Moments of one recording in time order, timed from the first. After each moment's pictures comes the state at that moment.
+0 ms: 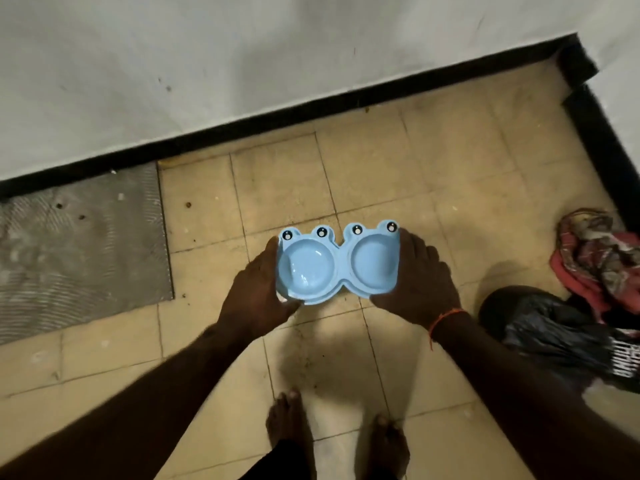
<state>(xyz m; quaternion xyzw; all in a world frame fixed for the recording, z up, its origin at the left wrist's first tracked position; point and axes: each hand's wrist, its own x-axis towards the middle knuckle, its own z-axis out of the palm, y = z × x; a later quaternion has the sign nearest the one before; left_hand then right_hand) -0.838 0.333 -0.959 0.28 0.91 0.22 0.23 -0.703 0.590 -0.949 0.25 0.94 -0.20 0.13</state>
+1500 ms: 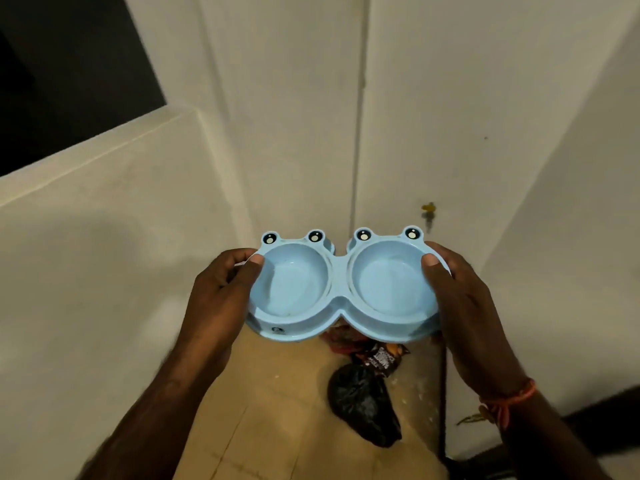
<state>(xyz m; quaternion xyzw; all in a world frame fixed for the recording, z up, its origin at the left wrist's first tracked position) -0.680 0.583 -0.234 0.44 0.60 0.55 0.37 -0.395 0.571 -0.232 0.52 0.55 -0.36 -0.55</state>
